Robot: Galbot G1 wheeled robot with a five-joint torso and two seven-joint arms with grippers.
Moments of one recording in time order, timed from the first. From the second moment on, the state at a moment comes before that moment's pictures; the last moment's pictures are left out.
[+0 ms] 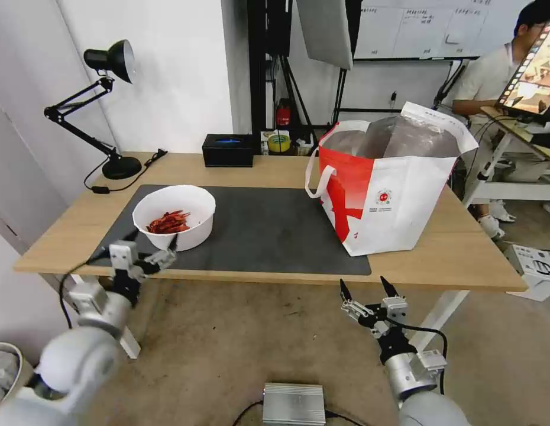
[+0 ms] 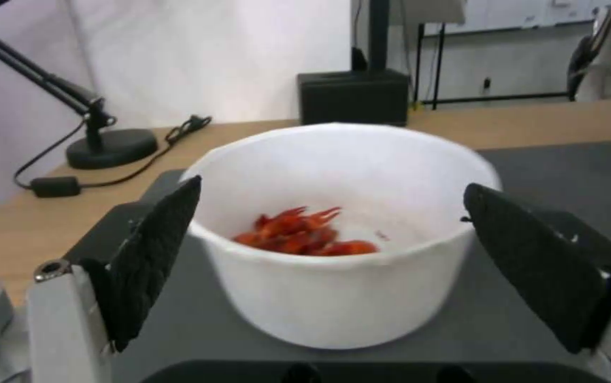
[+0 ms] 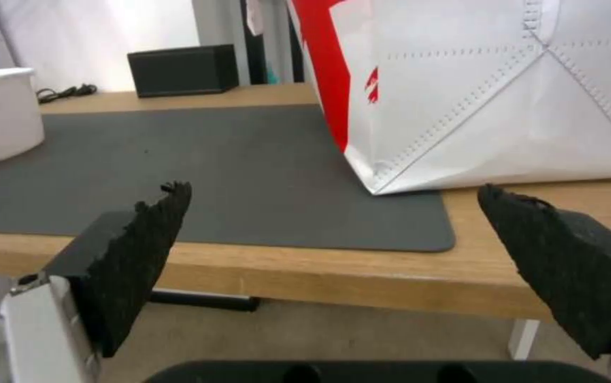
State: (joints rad) left arm 1.38 -0.84 -0.60 -2.02 -0.65 0.10 -0.14; right arm -1.54 0.94 0.20 2.08 0.44 0.19 0.38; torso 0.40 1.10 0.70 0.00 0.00
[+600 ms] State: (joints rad) left arm 1.12 -0.71 -0.55 -1.87 -0.92 0.33 -0.18; right arm -1.54 0.94 0.20 2.08 0.44 0.19 0.38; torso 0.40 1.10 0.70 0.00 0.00
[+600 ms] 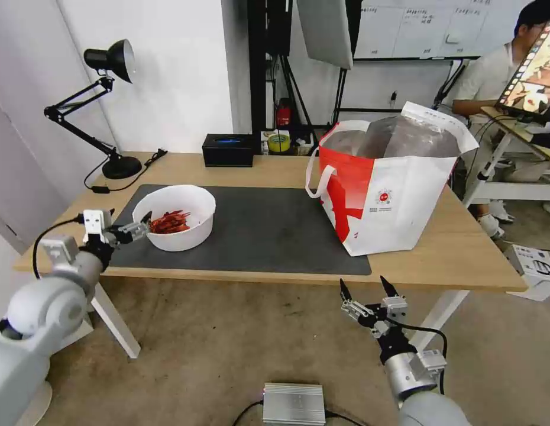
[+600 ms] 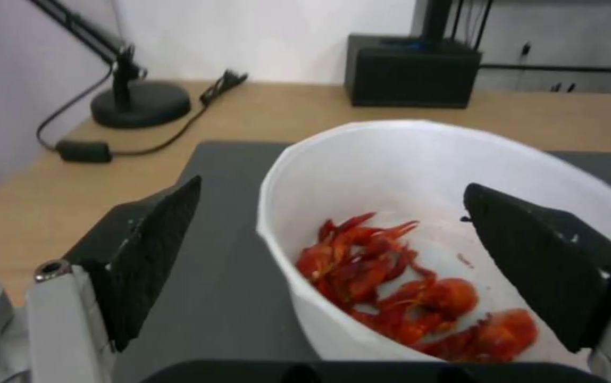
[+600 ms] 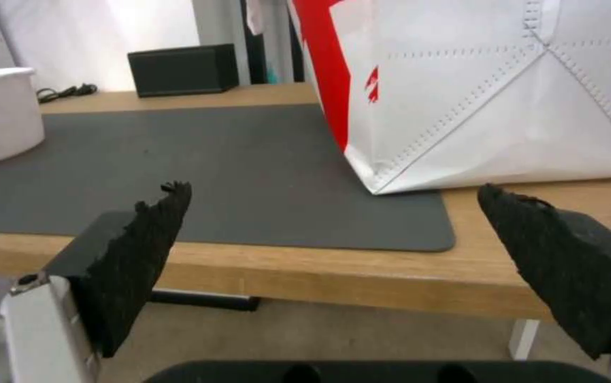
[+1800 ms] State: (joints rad) left arm 0.70 -0.62 -0.33 -1.58 -1.24 0.74 -0.26; right arm -1.54 0.94 0.20 2.08 0.44 0.19 0.38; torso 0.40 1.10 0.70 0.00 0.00
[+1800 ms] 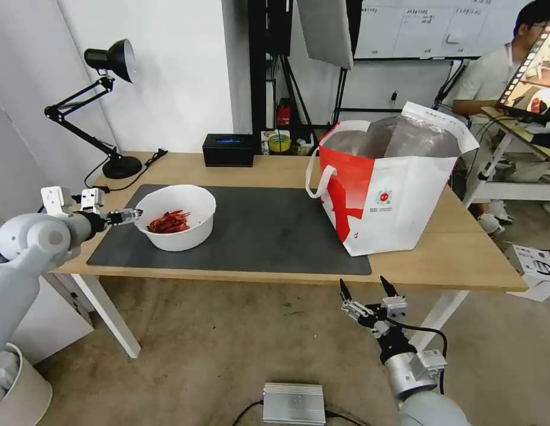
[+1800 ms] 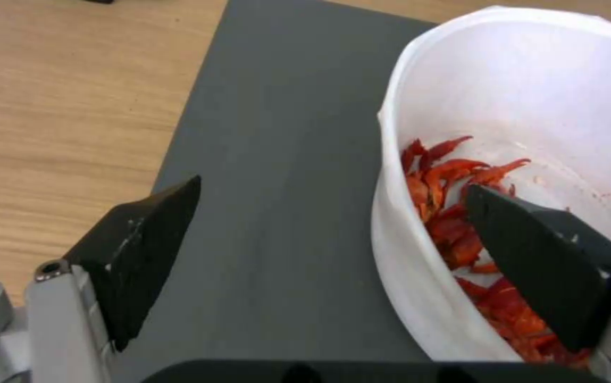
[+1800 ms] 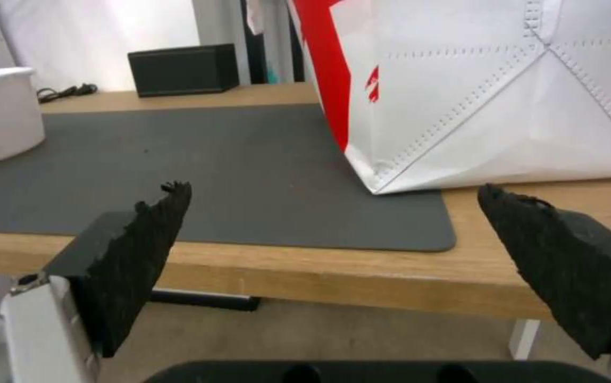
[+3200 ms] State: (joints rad) left arm 0.67 -0.66 -0.26 -1.53 -1.35 0.73 -0.33; right arm -1.54 0.94 0.20 2.08 0.44 0.19 0.38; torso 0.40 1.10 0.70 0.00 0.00
